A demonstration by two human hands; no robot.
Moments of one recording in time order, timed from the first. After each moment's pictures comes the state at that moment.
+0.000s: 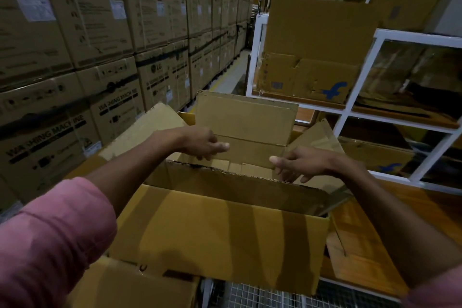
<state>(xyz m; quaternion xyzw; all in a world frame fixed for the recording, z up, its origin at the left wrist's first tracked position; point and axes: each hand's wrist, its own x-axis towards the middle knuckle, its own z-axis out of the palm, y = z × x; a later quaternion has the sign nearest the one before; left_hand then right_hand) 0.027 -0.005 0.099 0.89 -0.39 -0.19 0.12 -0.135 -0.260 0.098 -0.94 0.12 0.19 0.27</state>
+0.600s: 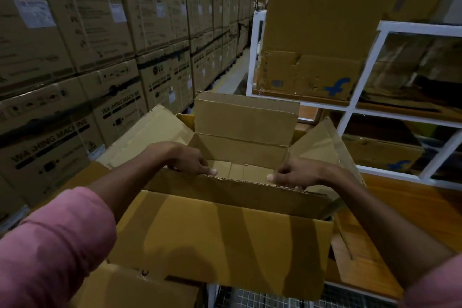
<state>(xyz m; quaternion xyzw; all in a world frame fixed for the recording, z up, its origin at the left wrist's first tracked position) 0.037 -0.002 0.075 0.88 -0.33 -0.33 -0.02 -0.118 -0.275 0.057 -0.95 0.07 0.19 0.24</state>
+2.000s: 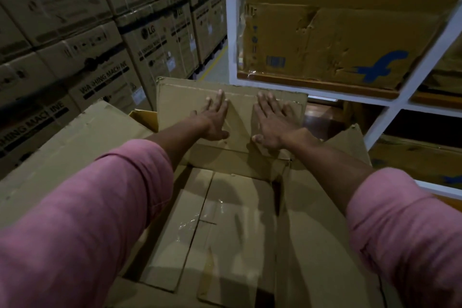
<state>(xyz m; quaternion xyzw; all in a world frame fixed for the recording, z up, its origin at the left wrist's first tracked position) 0.261 -0.266 -0.002 0.94 -0.30 -0.16 -0.02 0.165 -0.452 -0.014 -1.00 0.04 0.07 -0.01</state>
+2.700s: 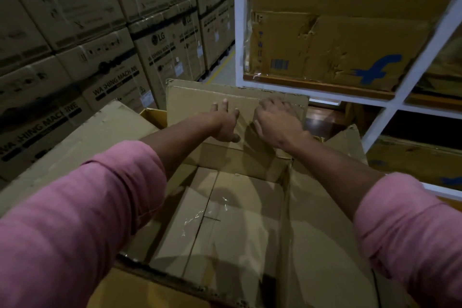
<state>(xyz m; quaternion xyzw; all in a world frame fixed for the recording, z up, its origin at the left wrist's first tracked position) 0.209 -0.264 0.031 0.93 -0.30 -0.16 -0.10 0.123 -0.420 0.016 -0.99 -0.01 -0.11 -0.06</state>
